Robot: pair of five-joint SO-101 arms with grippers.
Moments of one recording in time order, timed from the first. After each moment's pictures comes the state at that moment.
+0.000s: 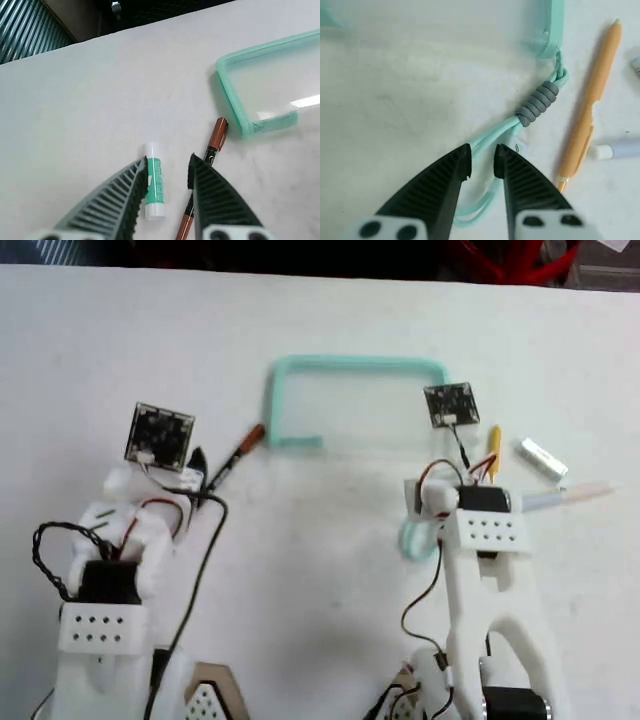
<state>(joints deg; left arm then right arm) -3.6 -63.4 65.3 41.1 -14.5 -2.0 -27.2 49.5 49.0 13.2</state>
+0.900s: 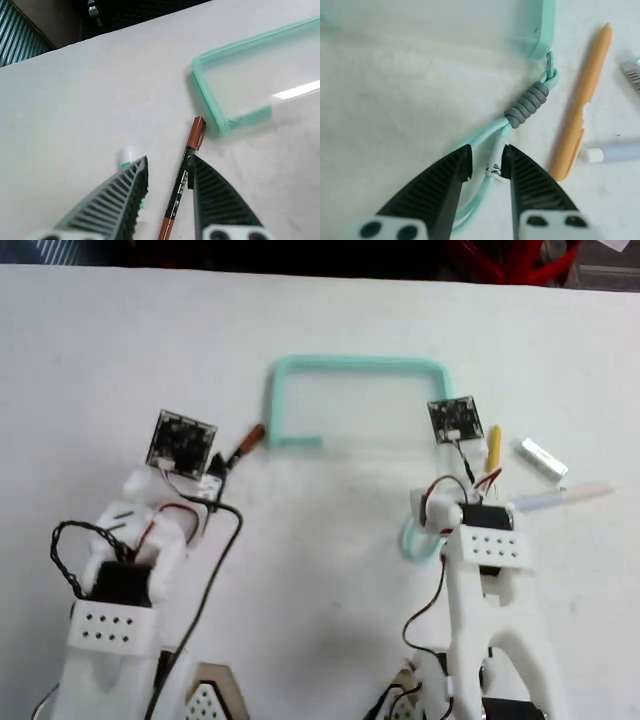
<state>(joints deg) 1.2 -63.4 68.7 37.9 -14.3 0.4 -30.5 56.2 42.2 16.2</state>
